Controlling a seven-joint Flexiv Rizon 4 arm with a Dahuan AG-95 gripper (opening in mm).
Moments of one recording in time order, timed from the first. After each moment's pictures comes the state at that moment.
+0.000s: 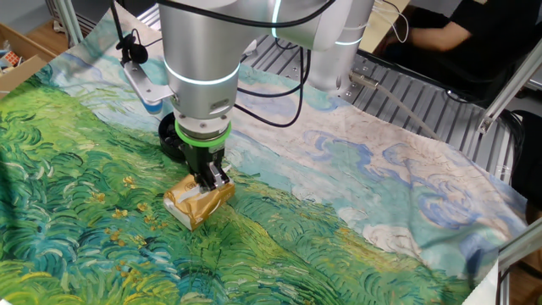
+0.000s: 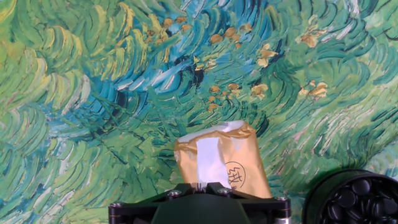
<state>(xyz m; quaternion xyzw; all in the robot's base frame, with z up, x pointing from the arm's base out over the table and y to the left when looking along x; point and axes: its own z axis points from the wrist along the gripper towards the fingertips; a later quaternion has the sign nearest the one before) 0.590 -0.034 0.094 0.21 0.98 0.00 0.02</state>
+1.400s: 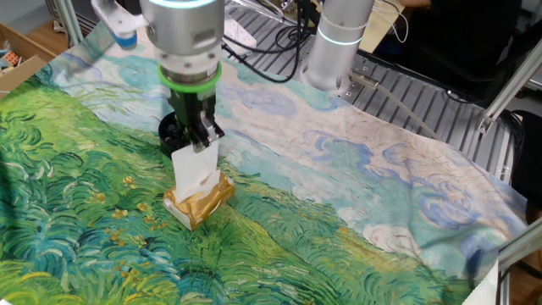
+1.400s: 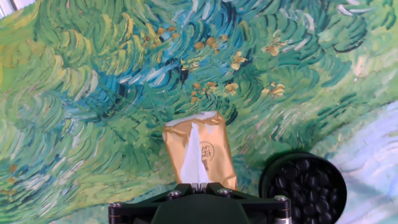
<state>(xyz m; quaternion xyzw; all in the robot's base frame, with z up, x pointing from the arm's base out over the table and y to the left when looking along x) 0.573 -0.053 0.209 0.20 0.98 -0.01 -0.01</state>
